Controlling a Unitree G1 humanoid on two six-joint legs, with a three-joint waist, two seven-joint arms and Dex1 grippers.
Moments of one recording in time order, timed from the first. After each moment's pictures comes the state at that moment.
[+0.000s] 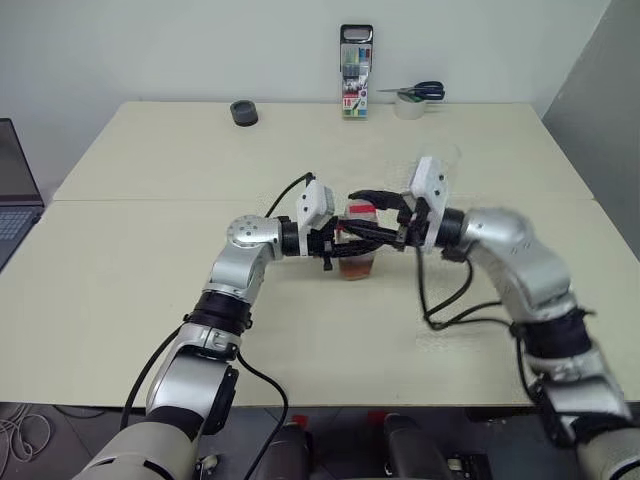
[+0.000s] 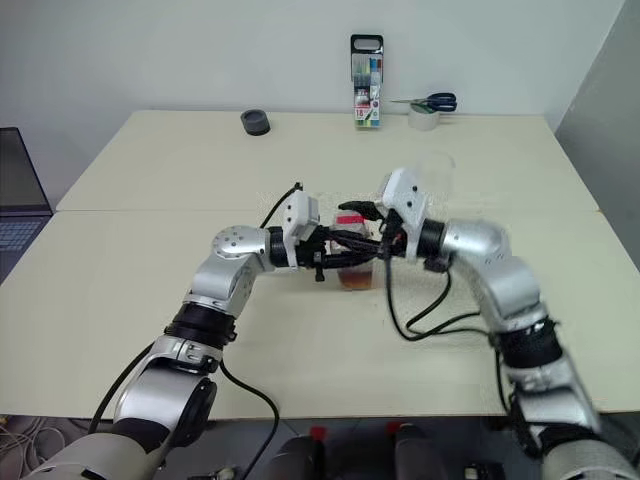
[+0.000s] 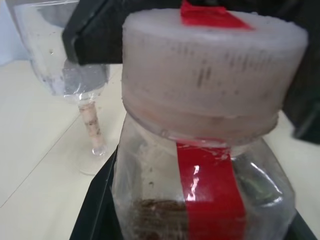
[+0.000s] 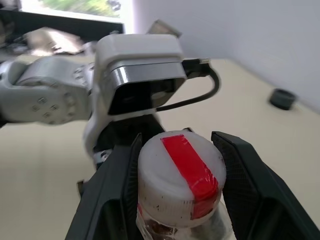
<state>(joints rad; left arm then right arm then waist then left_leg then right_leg) -0.82 0.29 -0.14 0.49 -0.26 0.03 -1.24 -0.77 -0.50 0.19 -0.06 0.38 0.44 0.98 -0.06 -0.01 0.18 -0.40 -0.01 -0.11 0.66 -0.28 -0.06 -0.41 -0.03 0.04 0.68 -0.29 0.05</state>
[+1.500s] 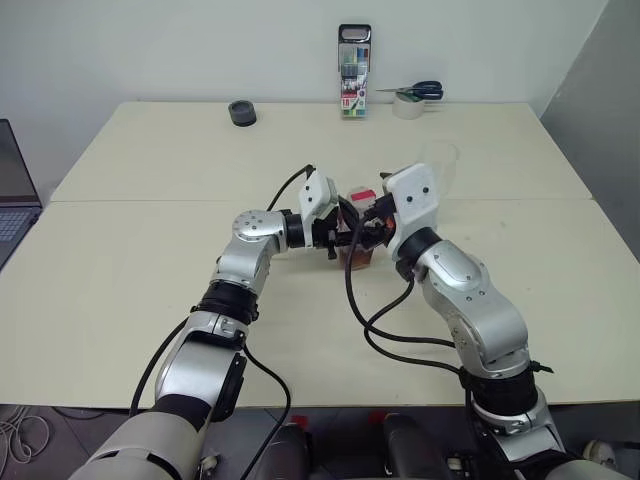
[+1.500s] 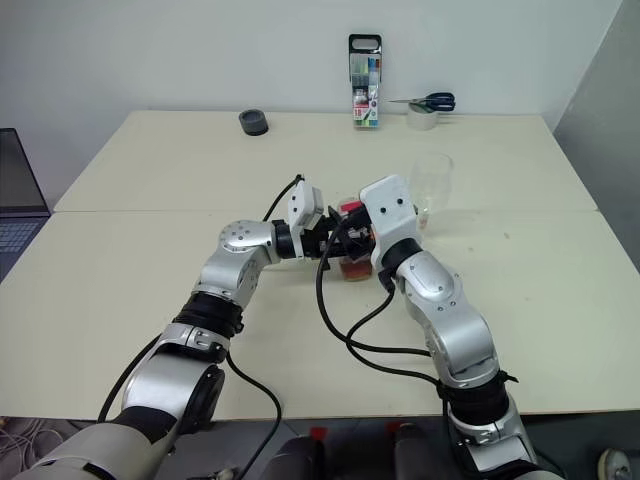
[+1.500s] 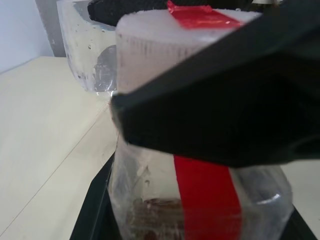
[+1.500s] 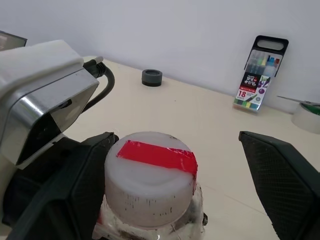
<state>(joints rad) -0.88 0.26 -0.11 0.63 -0.23 -0.02 -1.17 -0.52 -0.10 0.22 -0.45 0.08 0.70 0.15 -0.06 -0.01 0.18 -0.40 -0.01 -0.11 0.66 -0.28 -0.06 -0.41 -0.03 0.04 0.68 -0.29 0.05</state>
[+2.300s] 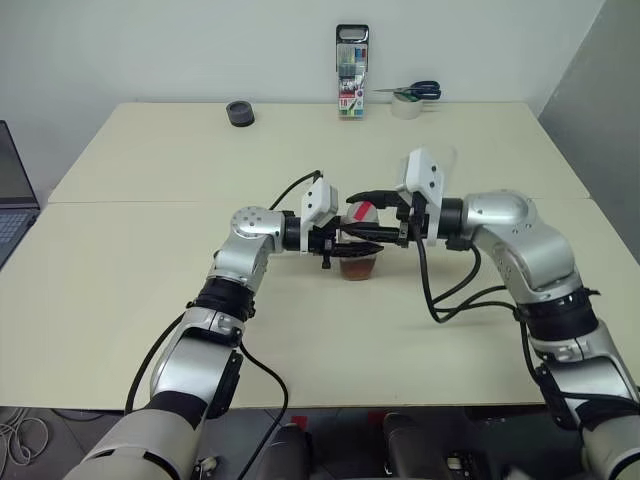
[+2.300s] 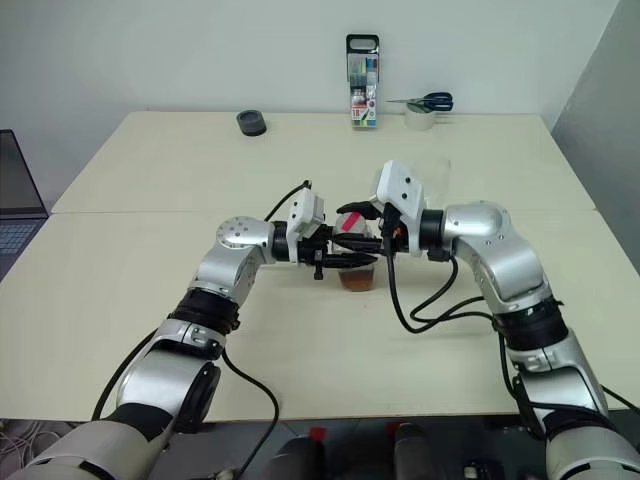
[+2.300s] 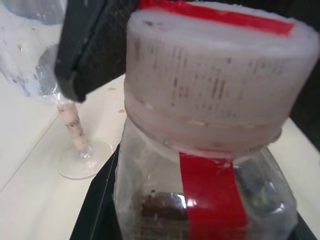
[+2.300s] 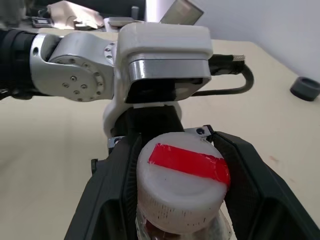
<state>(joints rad) -0.92 0.29 -0.14 0.66 -0.23 -0.02 -1.34 -0.83 -0.50 0.22 -0.03 0.34 0.47 1.03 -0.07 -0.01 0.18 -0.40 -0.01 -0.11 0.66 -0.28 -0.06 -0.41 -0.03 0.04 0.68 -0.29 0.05</state>
